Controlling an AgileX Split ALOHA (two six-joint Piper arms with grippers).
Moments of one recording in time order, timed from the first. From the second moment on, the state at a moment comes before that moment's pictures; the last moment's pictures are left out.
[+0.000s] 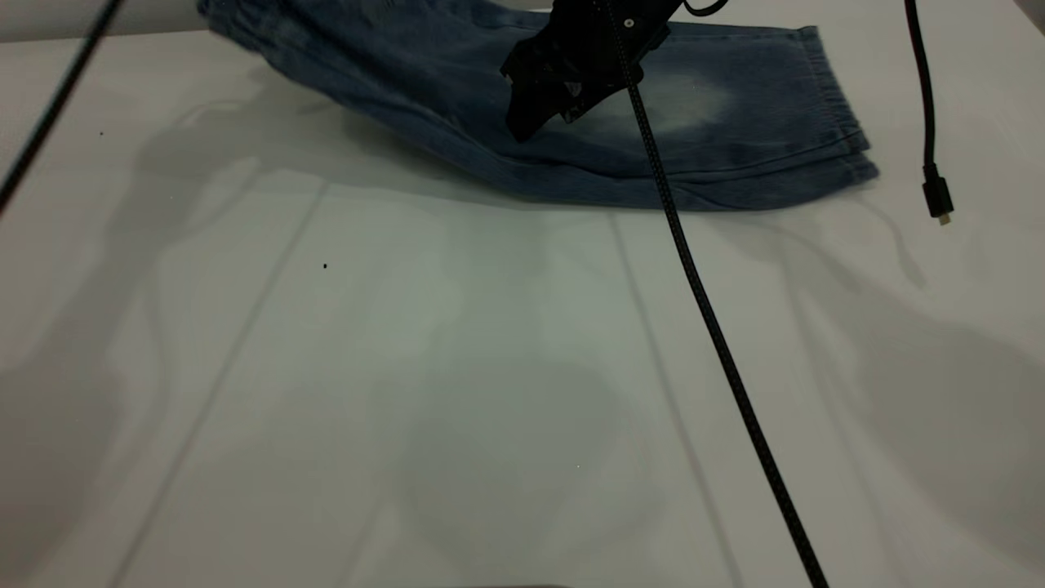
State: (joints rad) left arm -0.06 2.34 -2.14 -0.37 1.02 0.39; right arm 0.36 2.55 -1.95 0.62 0.59 -0.65
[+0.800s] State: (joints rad) left arm -0.20 2.31 -2.23 -0.36 1.05 0.40; right arm 0.45 2.49 -1.95 0.75 0.66 -0.69
